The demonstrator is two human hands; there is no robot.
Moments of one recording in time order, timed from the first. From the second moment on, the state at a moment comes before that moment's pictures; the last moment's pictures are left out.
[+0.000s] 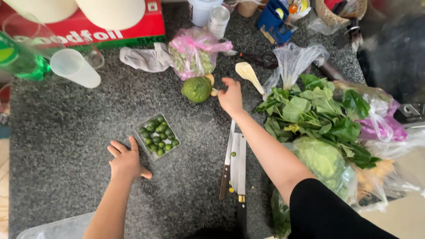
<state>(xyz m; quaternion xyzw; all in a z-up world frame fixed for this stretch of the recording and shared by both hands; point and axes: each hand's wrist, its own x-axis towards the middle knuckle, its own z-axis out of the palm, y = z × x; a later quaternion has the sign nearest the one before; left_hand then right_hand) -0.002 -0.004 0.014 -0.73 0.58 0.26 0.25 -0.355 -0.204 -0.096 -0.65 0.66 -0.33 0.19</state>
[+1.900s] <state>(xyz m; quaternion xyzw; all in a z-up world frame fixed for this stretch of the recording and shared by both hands) 0.003 -0.005 -0.002 -0.72 0.58 0.24 0.29 -0.442 -0.334 -0.068 -0.70 0.69 -0.17 0.07</state>
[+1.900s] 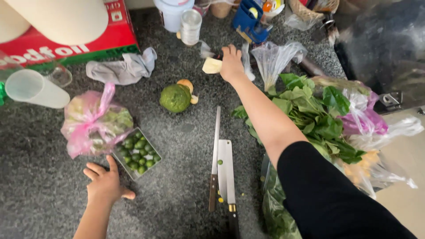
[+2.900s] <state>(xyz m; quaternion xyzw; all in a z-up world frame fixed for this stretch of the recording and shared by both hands) -0.193 0.040 0.016 -0.55 0.74 0.32 0.21 -0.597 -0.075 0.131 -0.18 0.59 -0.43 0.66</state>
